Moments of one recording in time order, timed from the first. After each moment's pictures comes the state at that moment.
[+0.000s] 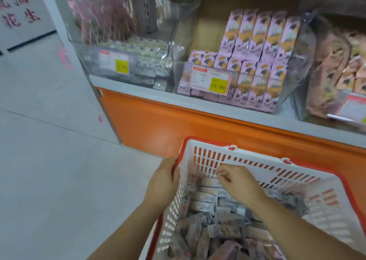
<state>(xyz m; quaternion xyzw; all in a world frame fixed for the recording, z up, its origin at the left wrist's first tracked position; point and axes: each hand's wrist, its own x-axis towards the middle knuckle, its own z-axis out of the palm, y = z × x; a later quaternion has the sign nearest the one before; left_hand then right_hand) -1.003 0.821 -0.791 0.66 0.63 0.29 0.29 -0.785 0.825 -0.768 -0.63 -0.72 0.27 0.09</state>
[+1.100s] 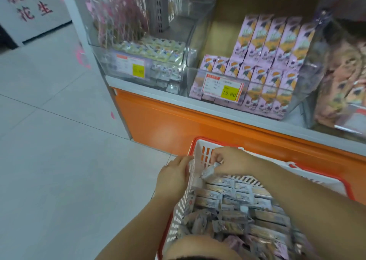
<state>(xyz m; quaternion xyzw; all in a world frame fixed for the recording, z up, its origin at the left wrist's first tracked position) -0.999 0.819 -0.779 0.72 0.63 0.17 0.21 -0.820 0.872 -0.698 -0.56 -0.74 0.37 -0.08</state>
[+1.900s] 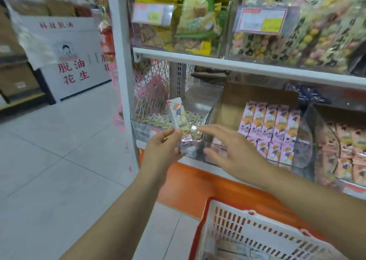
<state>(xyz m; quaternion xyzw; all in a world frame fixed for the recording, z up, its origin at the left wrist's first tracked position) -1.060 0.869 -0.532 0.37 0.52 0.59 0.50 -0.883 0.891 -0.518 -0.37 -0.87 0.14 0.29</state>
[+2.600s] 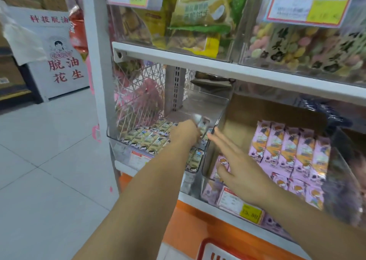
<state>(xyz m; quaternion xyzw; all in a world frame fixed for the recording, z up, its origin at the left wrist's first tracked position) -1.019 1.120 -0.575 0.63 0.72 0.19 0.20 -0.862 0.994 -0.557 -0.44 -0.87 0.12 0.20</state>
